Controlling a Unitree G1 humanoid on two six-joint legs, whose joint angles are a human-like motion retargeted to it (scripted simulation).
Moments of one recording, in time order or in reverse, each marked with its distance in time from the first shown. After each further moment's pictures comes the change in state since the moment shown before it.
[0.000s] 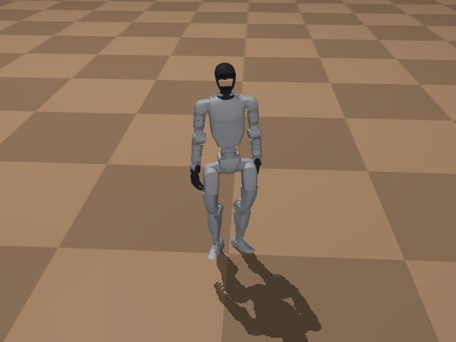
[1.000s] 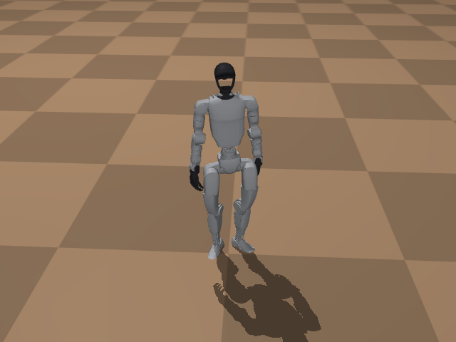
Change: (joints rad) left arm -0.010 0.012 -0.018 0.008 0.001 -0.002 0.005; right arm -0.013 -0.013 -0.002 0.007 -0.012 -0.004 0.003; waist 0.007 -0.004 0.004; left_leg 0.013 -0.006 -0.004 -0.001 -0.003 -0.005; right_leg 0.013 -0.007 -0.005 0.001 -0.002 0.006
